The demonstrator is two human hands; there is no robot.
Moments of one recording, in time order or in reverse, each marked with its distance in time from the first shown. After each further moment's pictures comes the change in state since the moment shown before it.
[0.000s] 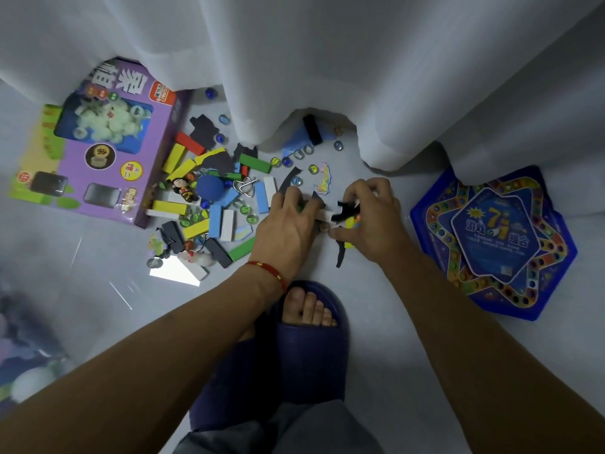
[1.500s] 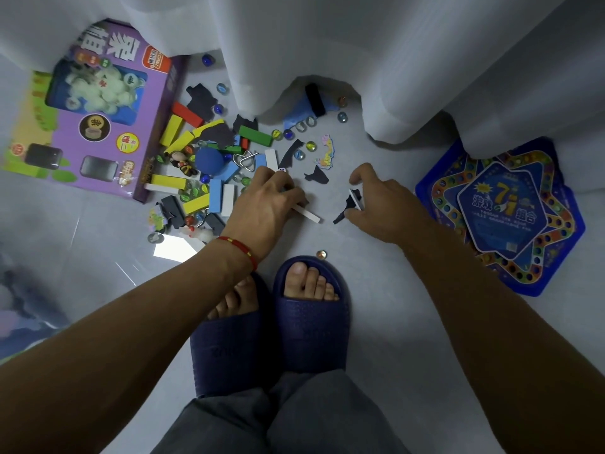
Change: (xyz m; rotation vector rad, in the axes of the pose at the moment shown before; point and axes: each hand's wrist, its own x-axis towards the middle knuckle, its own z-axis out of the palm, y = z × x) left_hand -0.011 -0.044 -0.002 0.026 0.035 0.191; right_hand -0.008 0.004 -0.020 -0.215 -0.269 -0.041
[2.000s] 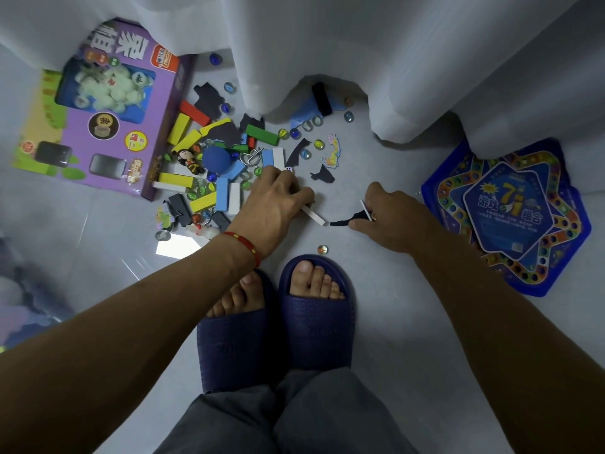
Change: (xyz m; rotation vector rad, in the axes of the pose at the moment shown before) left_hand 0.000 -0.005 0.002 0.034 0.006 0.087; right_hand -0.007 0.010 0.008 -0.080 -0.075 -0.004
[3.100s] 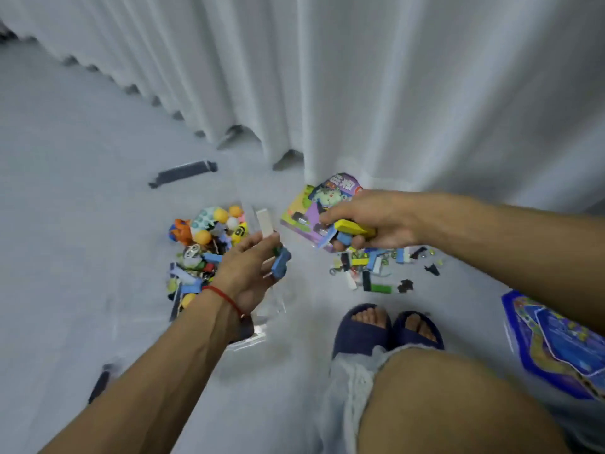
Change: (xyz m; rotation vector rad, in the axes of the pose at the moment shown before) left_hand -0.253 0.007 -0.303 -1.678 0.672 -1.177; right_hand -0.163 -0.366 -0.153 0.763 -0.601 -0.120
